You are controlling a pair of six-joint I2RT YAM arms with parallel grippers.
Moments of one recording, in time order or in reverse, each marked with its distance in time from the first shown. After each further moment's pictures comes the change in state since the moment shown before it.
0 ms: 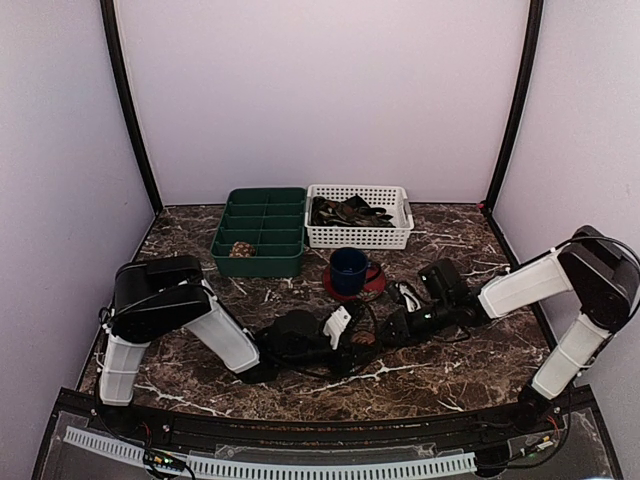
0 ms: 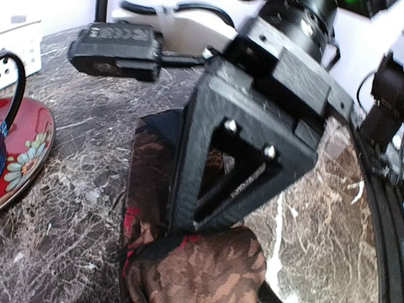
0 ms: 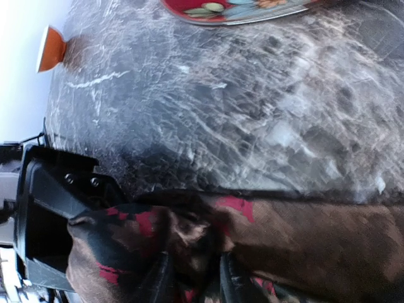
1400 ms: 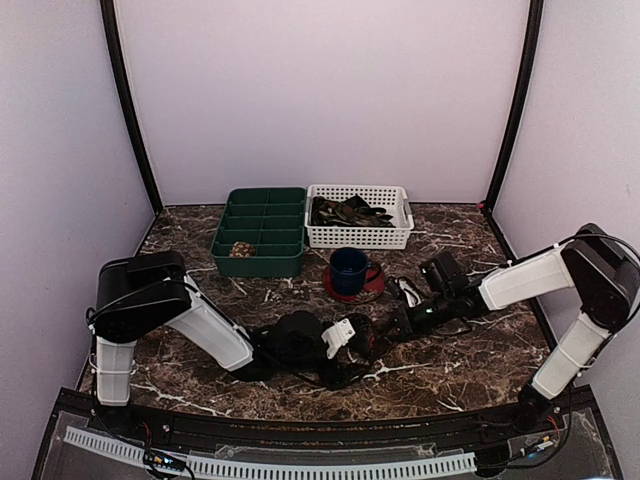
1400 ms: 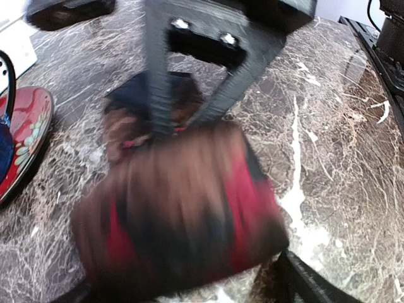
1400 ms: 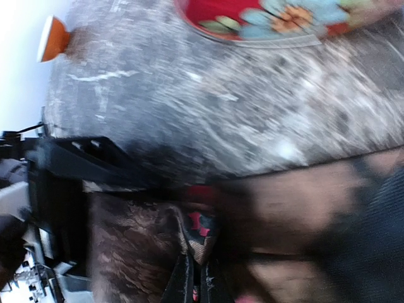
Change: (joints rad) left arm -0.021 -0.102 -0.013 -0.284 -0.069 0.265; right arm -0.024 -0.017 0.069 -0.143 -0.023 -0.107
